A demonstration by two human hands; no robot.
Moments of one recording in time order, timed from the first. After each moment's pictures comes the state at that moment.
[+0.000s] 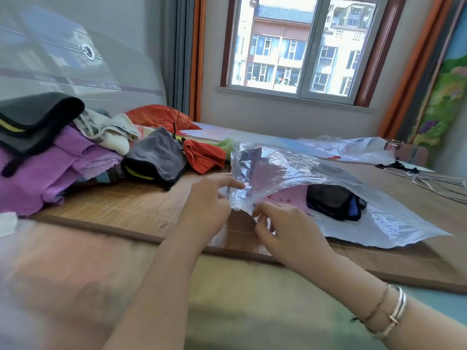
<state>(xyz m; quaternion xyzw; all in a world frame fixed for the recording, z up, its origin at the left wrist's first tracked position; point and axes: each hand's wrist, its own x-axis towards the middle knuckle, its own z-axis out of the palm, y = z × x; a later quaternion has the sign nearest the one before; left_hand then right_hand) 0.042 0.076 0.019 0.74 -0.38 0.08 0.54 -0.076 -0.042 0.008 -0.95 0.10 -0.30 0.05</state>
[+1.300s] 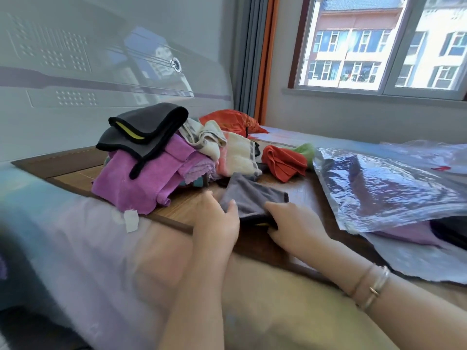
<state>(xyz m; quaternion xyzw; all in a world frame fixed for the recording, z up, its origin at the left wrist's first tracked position) 0.133 0.180 -0.005 0.84 -0.07 0.07 0.53 0.090 0.036 -0.002 -0.98 0.02 -0.17 -0.04</state>
